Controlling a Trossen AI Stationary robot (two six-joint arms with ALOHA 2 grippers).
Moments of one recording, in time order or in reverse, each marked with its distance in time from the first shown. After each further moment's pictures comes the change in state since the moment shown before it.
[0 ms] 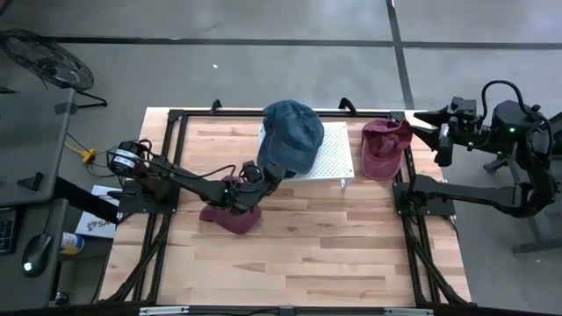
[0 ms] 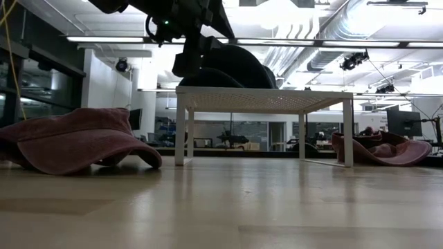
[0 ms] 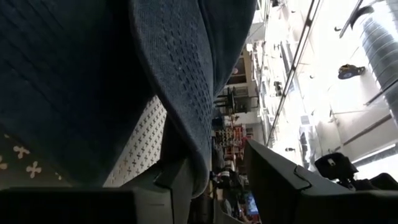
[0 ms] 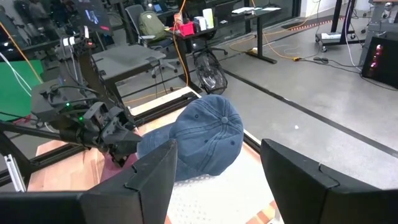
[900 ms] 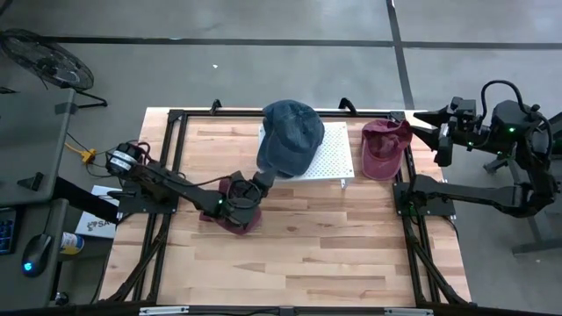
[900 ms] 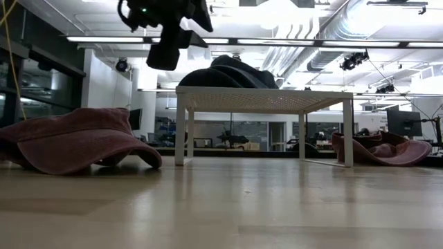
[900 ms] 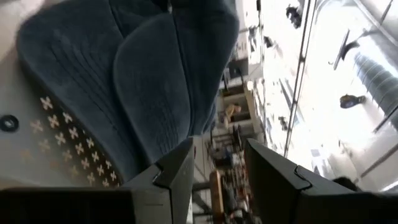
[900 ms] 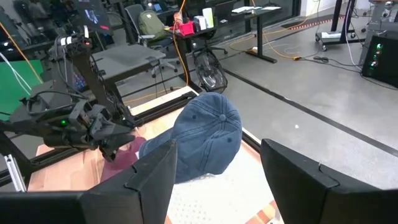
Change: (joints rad) left arm -0.114 -0.016 0.000 -0.096 -0.314 -0.005; right arm 0.000 0.002 0.000 -0.001 0.000 0.004
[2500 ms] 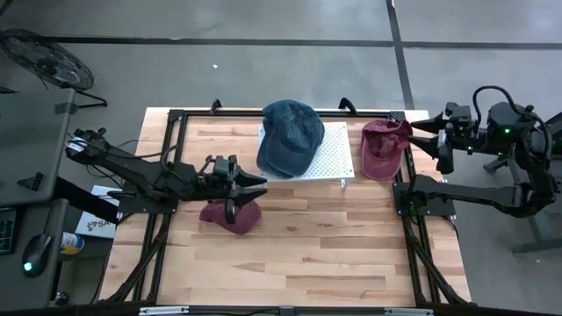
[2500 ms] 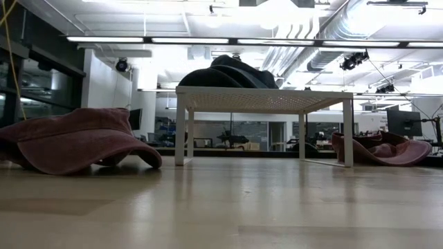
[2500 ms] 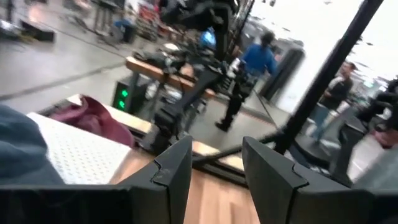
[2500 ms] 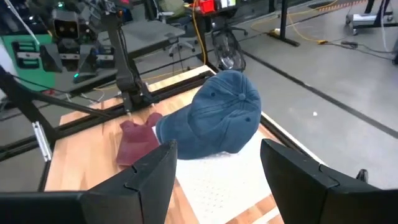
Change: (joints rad) left arm -0.011 -0.519 0.000 -0.261 0.891 1.226; right arm 0.000 0.000 -0.001 -0.070 -0.103 -0.030
